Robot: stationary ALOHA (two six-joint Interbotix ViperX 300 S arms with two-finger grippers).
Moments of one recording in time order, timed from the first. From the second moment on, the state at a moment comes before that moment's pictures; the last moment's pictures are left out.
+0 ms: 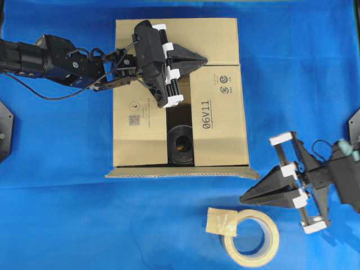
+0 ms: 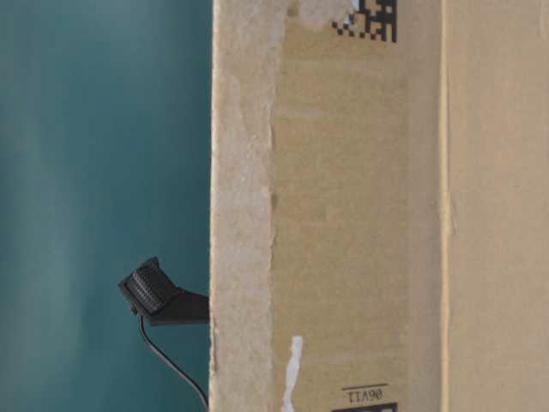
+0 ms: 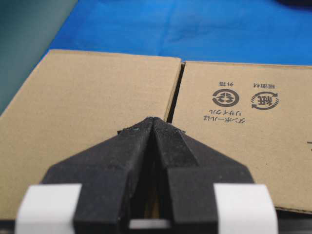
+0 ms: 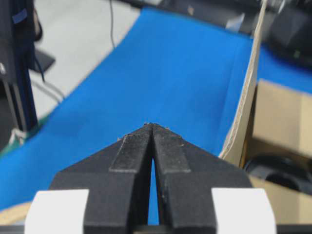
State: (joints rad) left arm 0.25 0.23 0.62 -0.04 -0.58 0.13; right arm 0.36 -0.38 1.00 0.07 -0.44 -0.01
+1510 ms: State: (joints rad) left arm 0.23 0.23 0.62 -0.03 -0.57 0.13; right arm 0.02 -0.23 1.06 0.24 -0.38 0.00
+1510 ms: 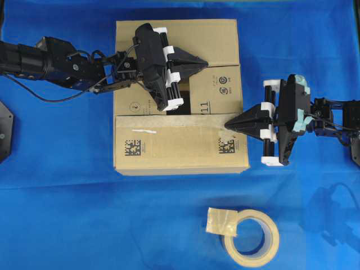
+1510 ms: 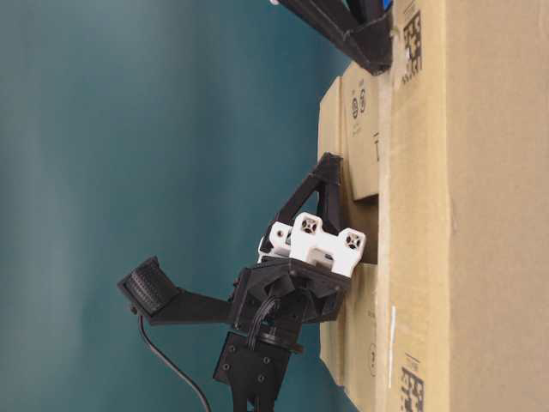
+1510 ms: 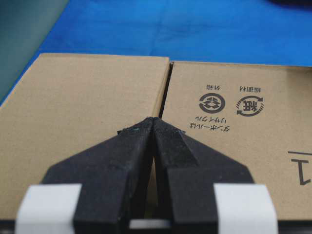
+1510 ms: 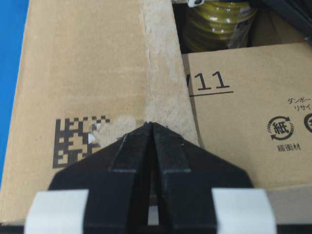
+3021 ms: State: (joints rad) left arm 0.50 0.12 0.17 -0.03 0.50 0.23; right arm 0.02 -0.23 1.06 0.24 -0.41 -0.01
